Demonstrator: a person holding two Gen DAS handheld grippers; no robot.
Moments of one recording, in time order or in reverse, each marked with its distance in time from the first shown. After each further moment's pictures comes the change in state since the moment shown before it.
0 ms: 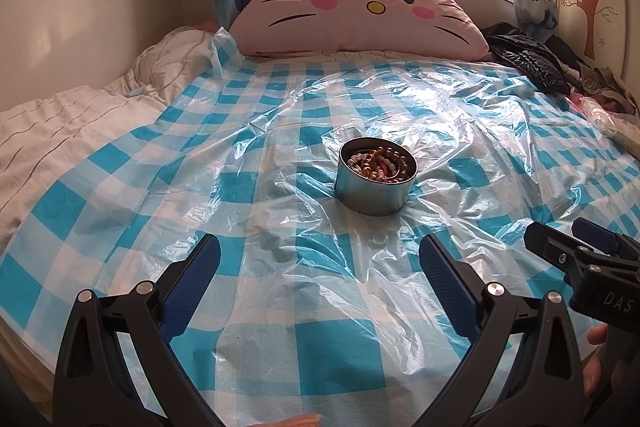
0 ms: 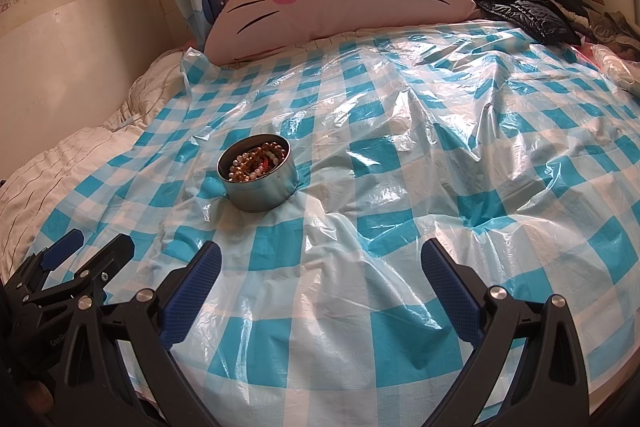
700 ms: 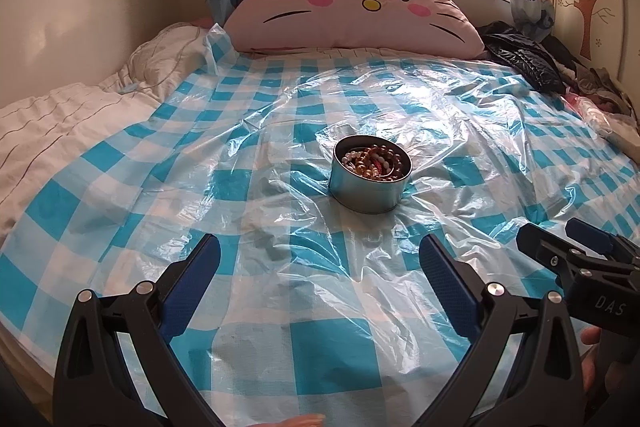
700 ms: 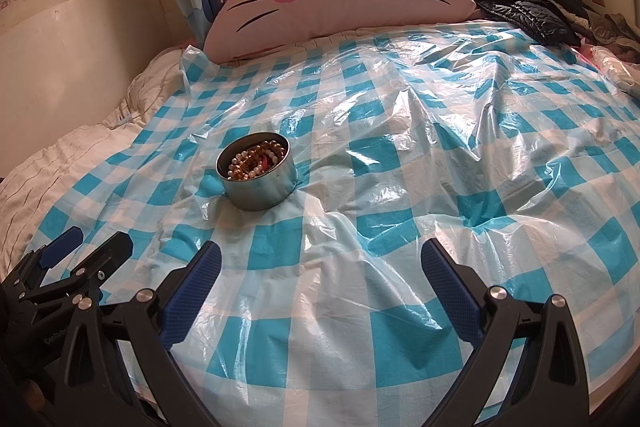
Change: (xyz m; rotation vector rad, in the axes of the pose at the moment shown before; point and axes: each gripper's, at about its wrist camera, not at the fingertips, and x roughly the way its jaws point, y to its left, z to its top) left arm 0.001 -0.001 0.001 0.003 0.022 -0.028; right arm 0.000 0.000 0.000 -0.001 0.002 -0.001
